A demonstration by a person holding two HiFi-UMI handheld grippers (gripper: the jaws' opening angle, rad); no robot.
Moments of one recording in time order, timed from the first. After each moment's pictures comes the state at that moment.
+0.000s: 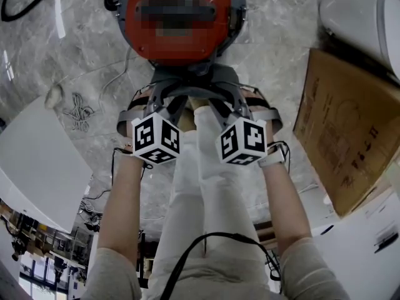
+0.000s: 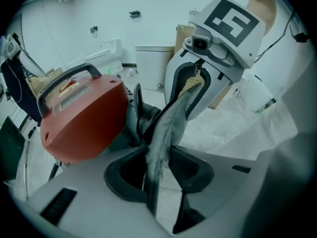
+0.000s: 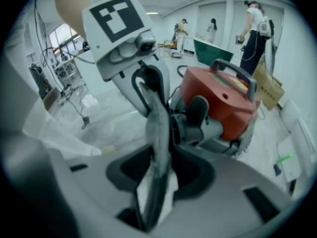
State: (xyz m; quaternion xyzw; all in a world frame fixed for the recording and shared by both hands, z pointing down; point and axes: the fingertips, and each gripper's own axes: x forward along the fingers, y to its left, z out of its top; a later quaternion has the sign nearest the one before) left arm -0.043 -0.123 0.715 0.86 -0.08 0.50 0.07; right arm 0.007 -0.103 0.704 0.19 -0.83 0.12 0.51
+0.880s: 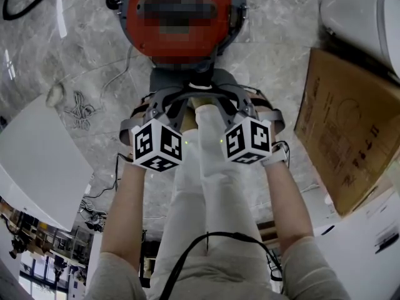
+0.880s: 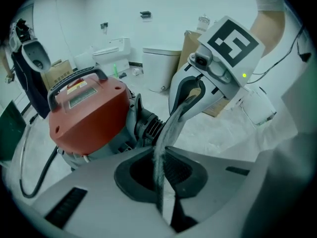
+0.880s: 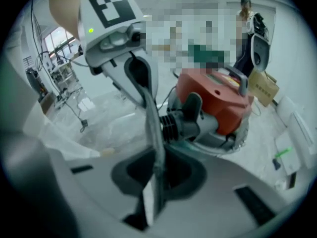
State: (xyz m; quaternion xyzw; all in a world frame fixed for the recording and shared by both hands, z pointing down) left arm -0.042 -0.111 0.692 0.85 -0.11 0.49 0.12; right arm 0.017 -0.098 0.701 0.21 -0.83 0.12 0.50
